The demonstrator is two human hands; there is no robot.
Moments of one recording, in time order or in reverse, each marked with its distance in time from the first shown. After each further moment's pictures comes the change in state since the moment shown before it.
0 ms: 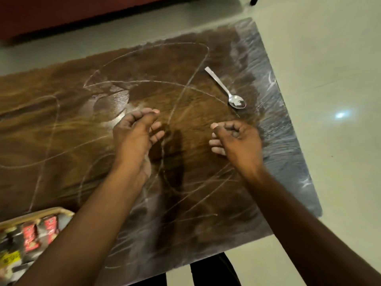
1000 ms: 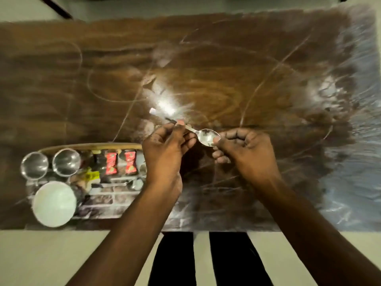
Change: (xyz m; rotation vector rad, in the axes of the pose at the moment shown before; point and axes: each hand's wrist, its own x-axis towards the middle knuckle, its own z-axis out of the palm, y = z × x) left_hand -0.072 -0.024 -0.154 -0.228 0.233 -0.020; right_hand -0.119 0.032 0.119 -0.122 -0.410 -0.006
